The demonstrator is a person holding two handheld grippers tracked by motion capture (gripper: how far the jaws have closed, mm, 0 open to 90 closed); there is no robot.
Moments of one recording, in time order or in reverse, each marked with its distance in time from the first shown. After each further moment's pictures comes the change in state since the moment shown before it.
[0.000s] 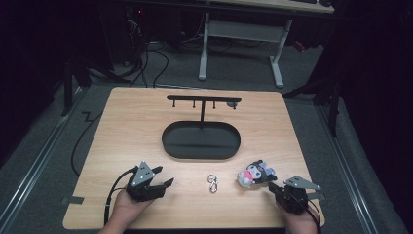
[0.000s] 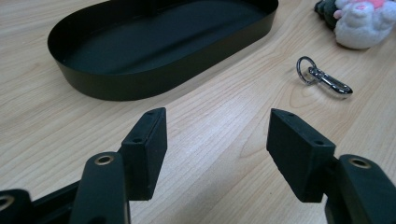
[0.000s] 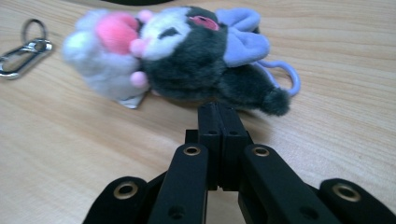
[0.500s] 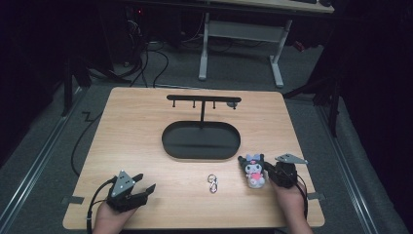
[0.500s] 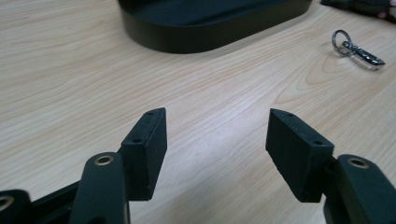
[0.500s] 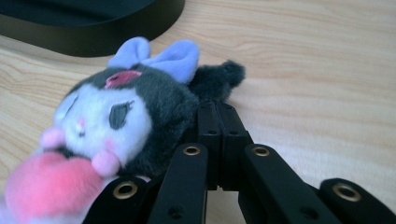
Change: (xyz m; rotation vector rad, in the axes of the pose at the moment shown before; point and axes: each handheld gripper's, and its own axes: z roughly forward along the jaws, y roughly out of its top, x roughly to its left) left arm 0.012 -0.034 -0.046 0.013 0.118 -0.084; right arm -0.021 0.047 0.054 -0.017 -0.040 0.001
